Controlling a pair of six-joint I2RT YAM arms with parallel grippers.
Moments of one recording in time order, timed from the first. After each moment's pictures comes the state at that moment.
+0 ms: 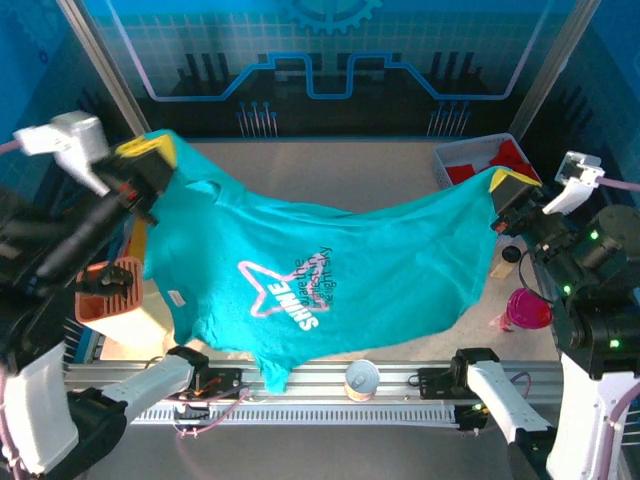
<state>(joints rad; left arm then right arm) -0.32 1.01 1.96 -0.84 0.18 -0.24 0.01 0.80 1.59 -0.87 -0.24 0.44</state>
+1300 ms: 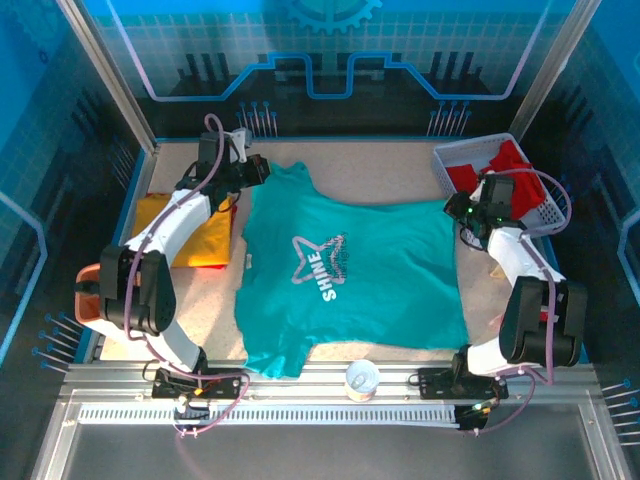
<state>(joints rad) -0.11 1.65 1.28 -0.21 0.36 -0.41 -0.16 1.45 0.92 -0.18 -0.27 0.54</state>
